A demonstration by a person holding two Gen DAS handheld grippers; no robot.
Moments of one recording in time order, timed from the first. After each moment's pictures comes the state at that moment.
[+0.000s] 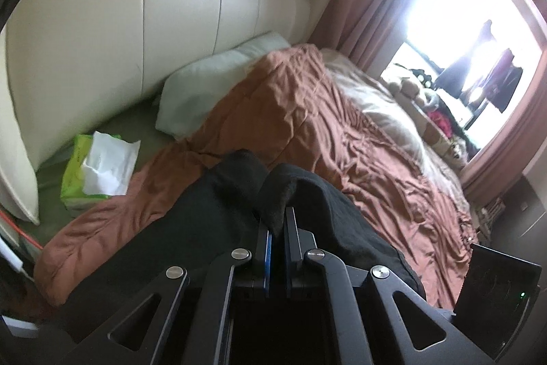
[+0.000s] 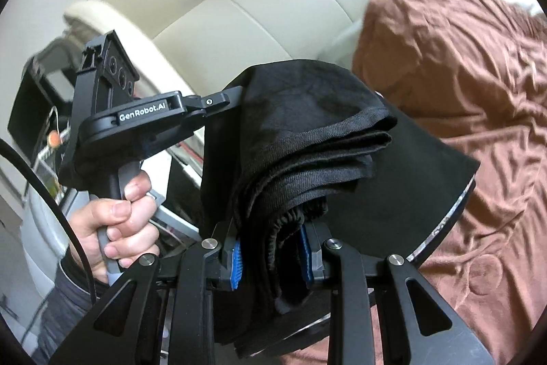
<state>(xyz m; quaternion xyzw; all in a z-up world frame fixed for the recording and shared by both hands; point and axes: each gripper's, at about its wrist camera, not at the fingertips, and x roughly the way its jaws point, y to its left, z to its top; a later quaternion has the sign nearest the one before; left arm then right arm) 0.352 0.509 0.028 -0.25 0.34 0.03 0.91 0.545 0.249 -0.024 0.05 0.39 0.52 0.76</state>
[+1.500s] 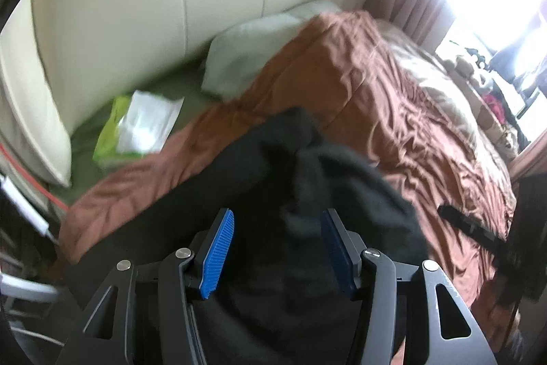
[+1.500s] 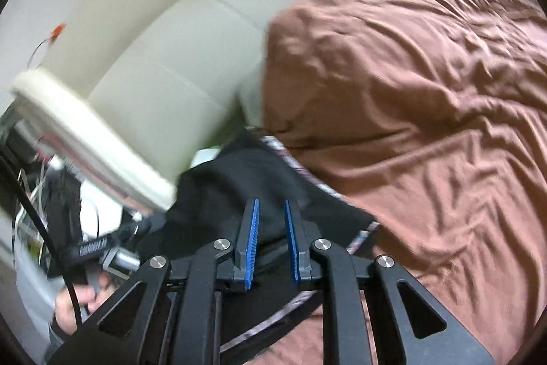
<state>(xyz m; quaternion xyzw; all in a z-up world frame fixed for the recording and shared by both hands) 0.363 0.506 0.001 -0.23 0.41 0.13 0.87 0.614 0.220 -0.009 0.07 0.39 0.46 0.79</state>
